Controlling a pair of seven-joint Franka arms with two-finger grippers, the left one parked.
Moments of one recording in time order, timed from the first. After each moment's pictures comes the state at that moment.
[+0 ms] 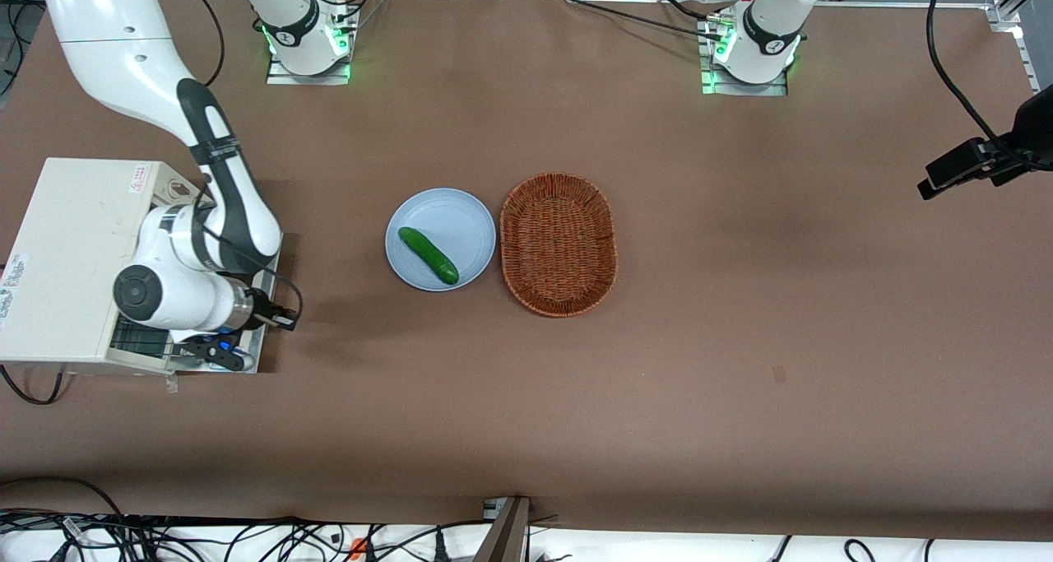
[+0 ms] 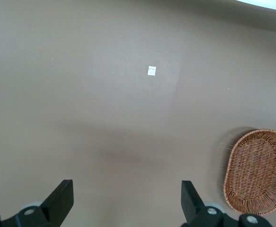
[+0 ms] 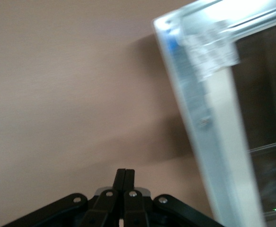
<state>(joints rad) 0.12 0.68 0.00 -1.60 0.11 2.17 0.44</state>
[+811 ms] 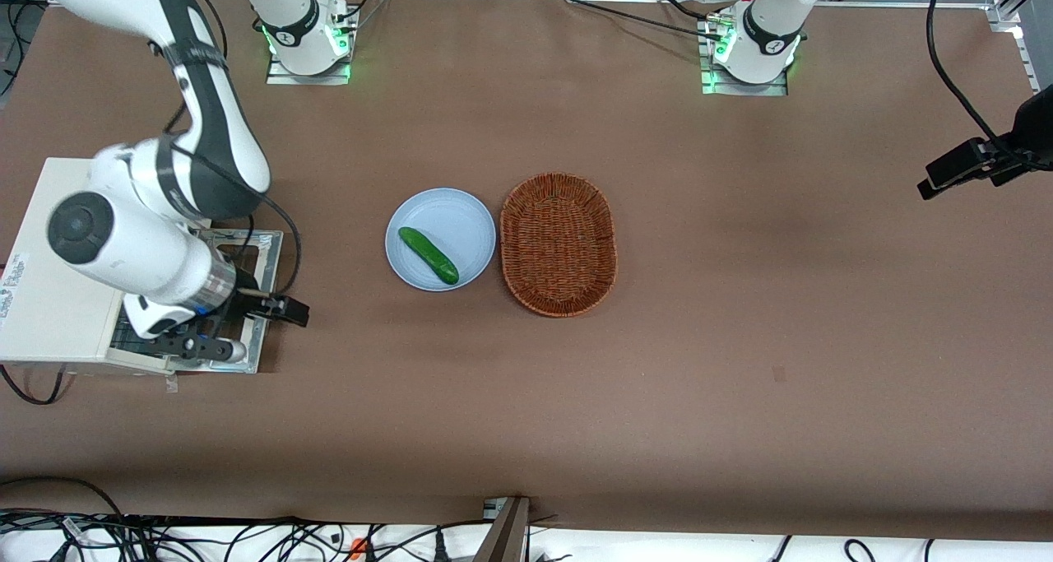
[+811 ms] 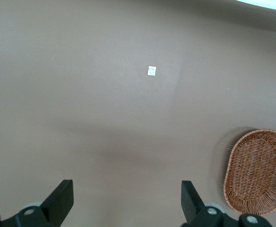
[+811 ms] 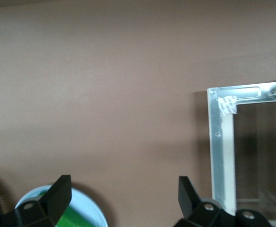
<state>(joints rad) 0.18 0.44 -0.01 -1.51 0.08 2.00 0.24</state>
